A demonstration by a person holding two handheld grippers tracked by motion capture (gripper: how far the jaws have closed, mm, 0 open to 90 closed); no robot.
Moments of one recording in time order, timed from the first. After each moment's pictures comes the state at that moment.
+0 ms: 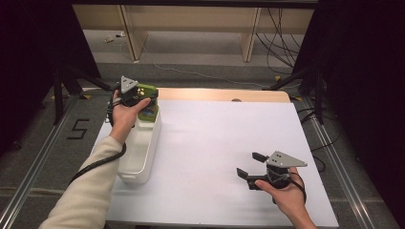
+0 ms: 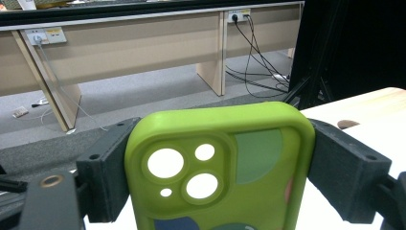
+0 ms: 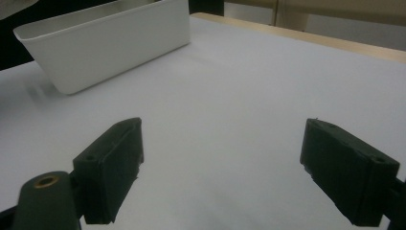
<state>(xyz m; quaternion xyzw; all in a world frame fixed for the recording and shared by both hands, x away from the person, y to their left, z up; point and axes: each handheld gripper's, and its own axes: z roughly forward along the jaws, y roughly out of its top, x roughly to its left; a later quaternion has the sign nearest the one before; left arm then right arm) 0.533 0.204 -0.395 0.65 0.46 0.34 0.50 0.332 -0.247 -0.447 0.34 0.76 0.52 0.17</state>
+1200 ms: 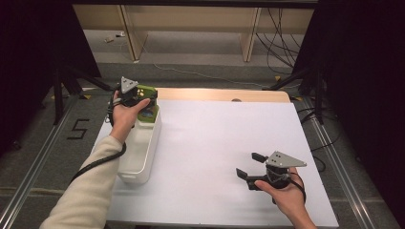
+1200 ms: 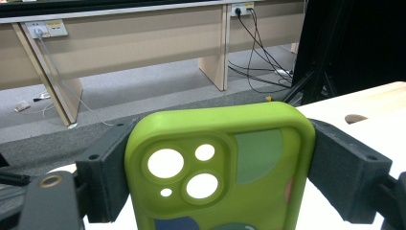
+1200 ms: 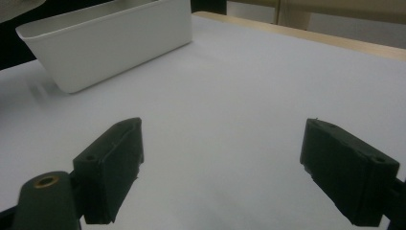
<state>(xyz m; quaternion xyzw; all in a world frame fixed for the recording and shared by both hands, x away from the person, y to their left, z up) 0.538 0.207 -0.402 0.66 0.47 0.33 0.49 0.333 -0.246 -0.448 0.34 0.77 0.52 0.17</state>
